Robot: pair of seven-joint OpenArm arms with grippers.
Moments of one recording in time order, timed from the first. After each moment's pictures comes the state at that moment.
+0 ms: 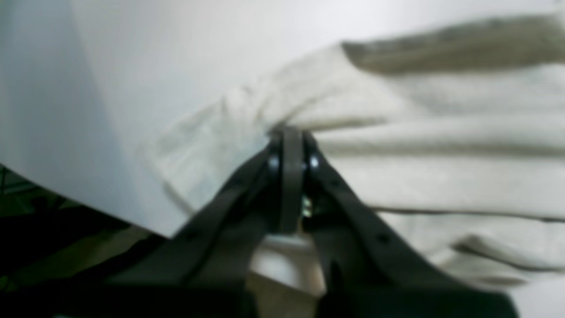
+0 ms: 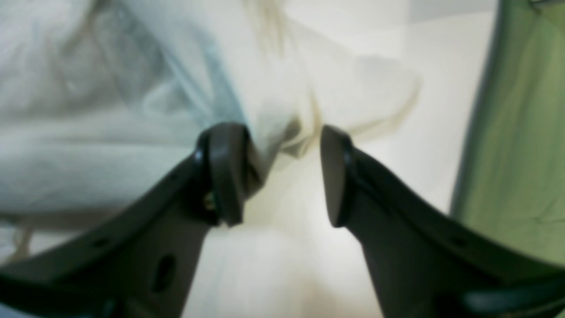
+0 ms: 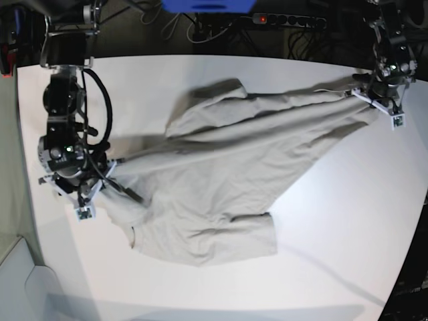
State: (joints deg) left arm 19.2 -13.1 -25.3 94.0 -13.2 -5.5 44.0; right arm 7.2 10.6 5.4 96.8 -2.8 14.1 -61.1
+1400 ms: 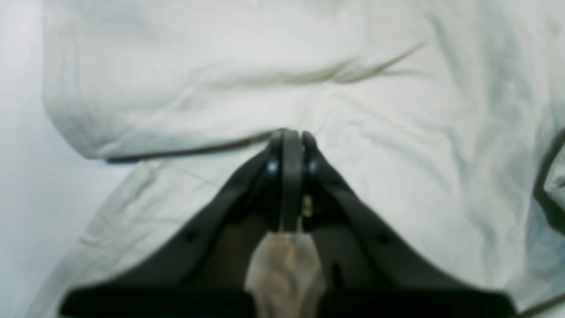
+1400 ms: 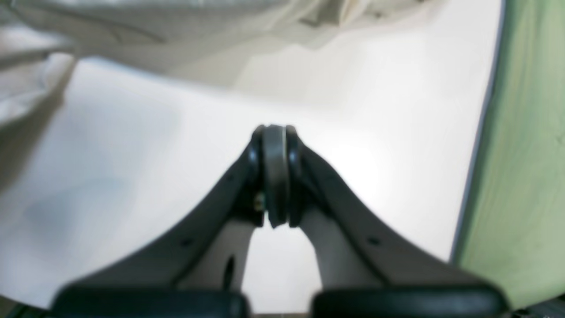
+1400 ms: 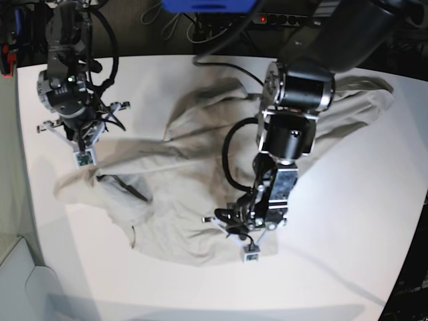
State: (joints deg) left arm -37.8 8.4 -0.1 36.5 -6.0 1.9 36.6; right arm -13.3 7.9 7.3 116.2 -2.8 14.1 -62.2
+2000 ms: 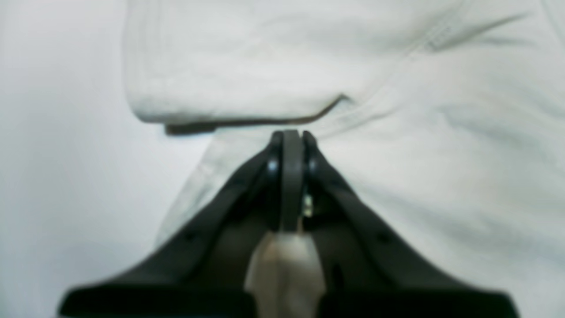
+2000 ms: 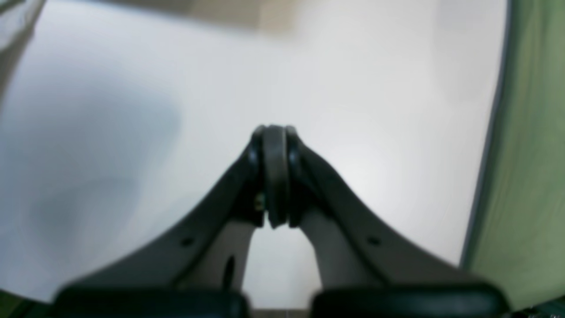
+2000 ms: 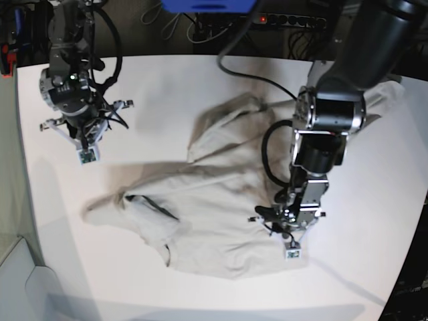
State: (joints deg) left arm -43.1 -1.6 0.1 19.9 -1.8 2.7 19.8; right arm -14.9 7.0 7.2 116.3 -2.9 14.2 -62.3
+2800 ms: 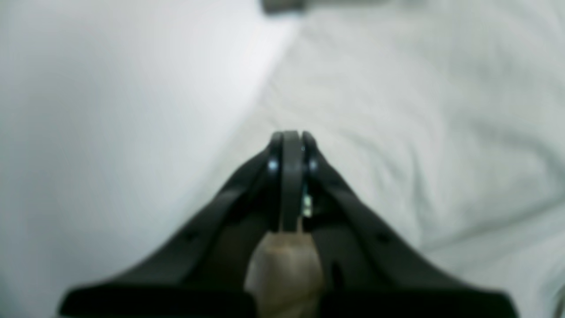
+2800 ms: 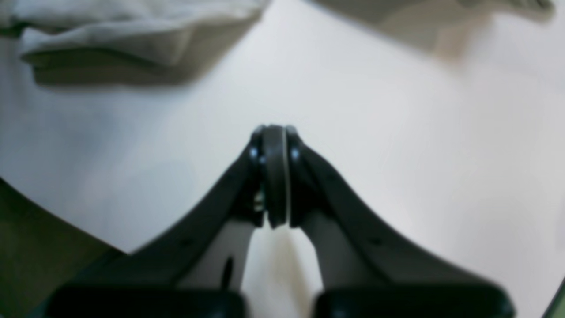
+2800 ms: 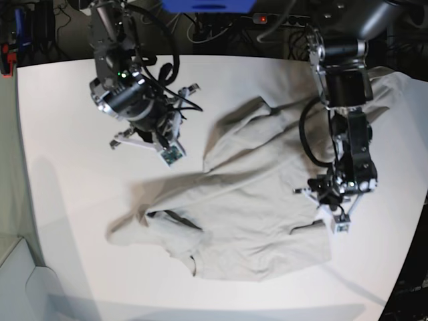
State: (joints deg) left arm -18.0 -5.8 -11.4 73.6 -1.1 -9.3 55.7; right arm -8.8 -0.1 -12.3 116.4 -3.1 23.3 -68.1
